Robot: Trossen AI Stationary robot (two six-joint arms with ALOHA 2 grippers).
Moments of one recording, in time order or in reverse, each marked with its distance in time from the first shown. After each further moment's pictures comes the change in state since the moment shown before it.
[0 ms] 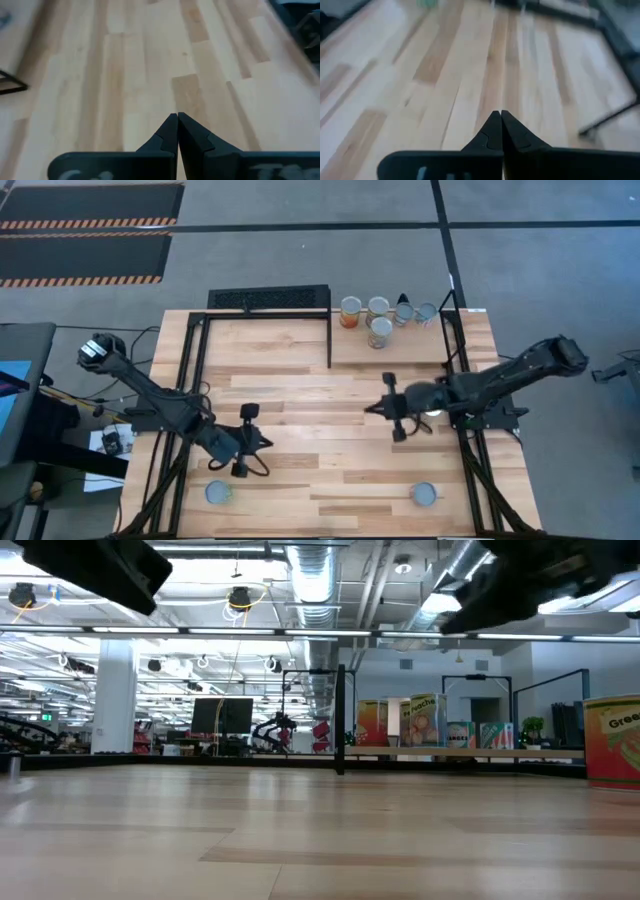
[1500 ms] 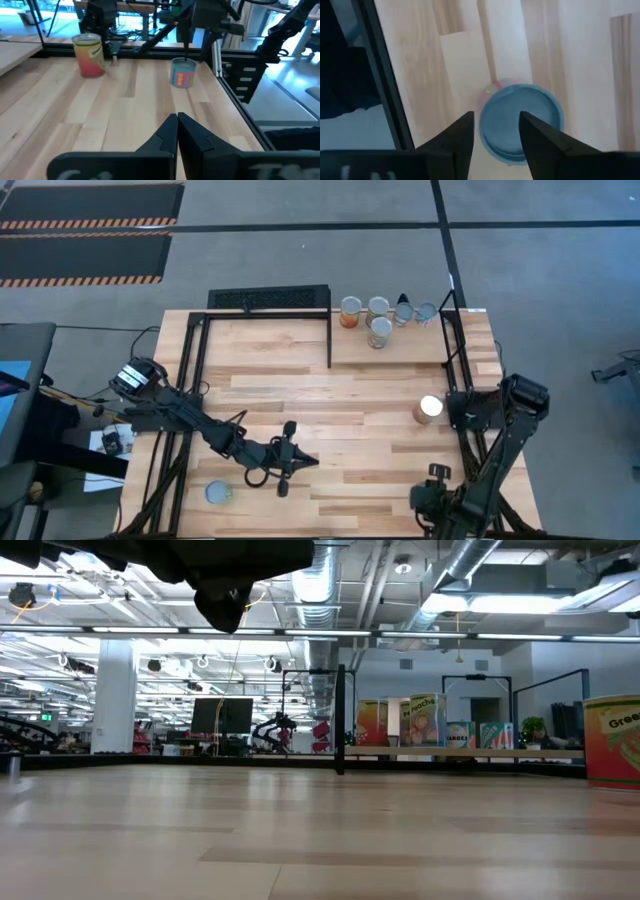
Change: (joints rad) left arm 0.059 0.493 0.002 1.039 0.011 0.067; right arm 0.828 0.708 0.701 -1.001 -0.003 1.377
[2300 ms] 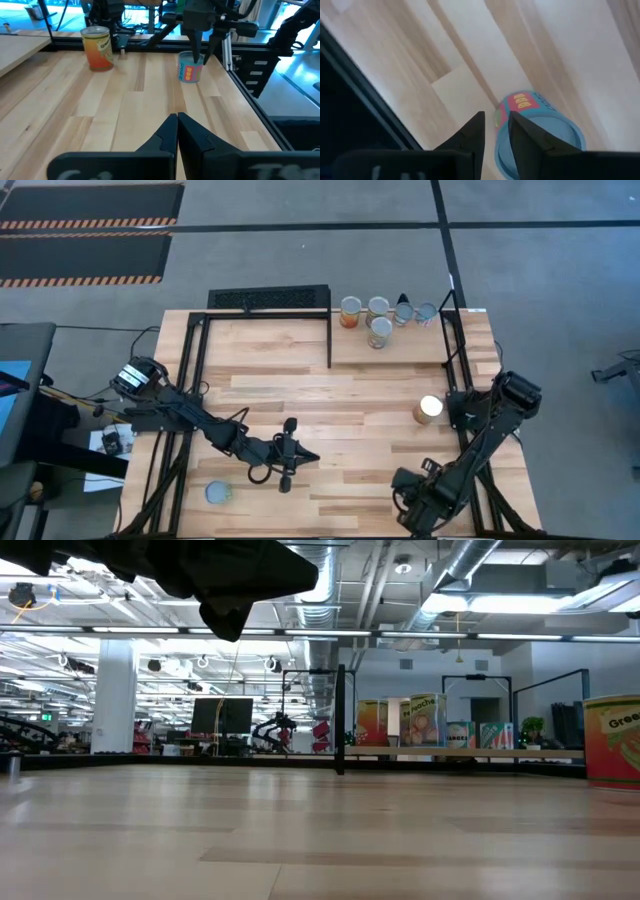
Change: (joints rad) left arm 0.028 0.000 0.000 -0.039 0.001 -0.002; right arm -0.167 0.013 -0.005 0.051 -0.120 0.203
